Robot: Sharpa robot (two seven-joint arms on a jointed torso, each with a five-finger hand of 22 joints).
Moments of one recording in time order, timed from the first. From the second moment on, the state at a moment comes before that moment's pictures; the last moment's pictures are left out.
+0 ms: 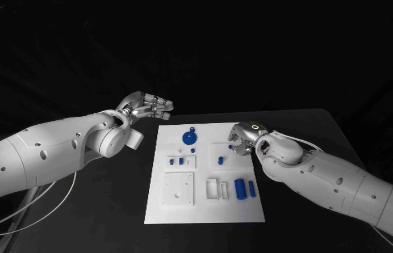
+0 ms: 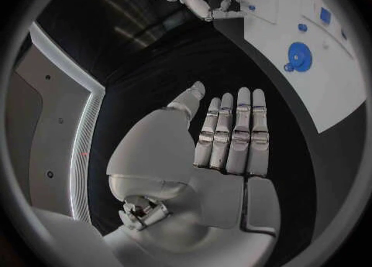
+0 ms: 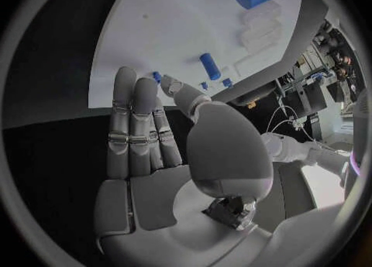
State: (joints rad) left arm 1.29 -0.80 -0.14 1.32 -0.32 -0.26 0.26; left_hand 1.29 -0.02 0.21 -0.08 0.12 1.05 0.11 0.07 0.07 1.13 0.11 0.06 0.06 1.17 0.11 0.07 0.10 0.05 1.03 0.10 0.07 0.25; right arm 0.89 -0.64 0.24 1.28 -1.92 -0.21 -0.24; right_hand 1.28 -0.18 0.53 -0.22 0.18 1.10 0.11 0.06 0.07 1.14 0.09 0.06 0.06 1.47 -0.02 0.70 0.60 0.16 1.34 -0.04 0.64 0.49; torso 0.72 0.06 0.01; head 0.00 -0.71
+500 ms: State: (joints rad) left arm 1.29 -0.79 -0.14 1.32 -0.29 -0.28 0.28; left_hand 1.29 -0.02 0.21 -0.07 0.12 1.05 0.13 0.07 0.07 1.14 0.11 0.06 0.06 1.17 0.11 0.07 0.10 0.05 1.04 0.10 0.07 0.23; right arm 0.89 -0.60 0.22 1.23 -1.94 -0.23 -0.25; right_hand 1.27 -0.18 0.59 -0.21 0.16 1.12 0.11 0.06 0.07 1.17 0.08 0.06 0.06 1.46 -0.03 0.74 0.61 0.16 1.35 -0.04 0.64 0.55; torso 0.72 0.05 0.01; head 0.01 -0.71
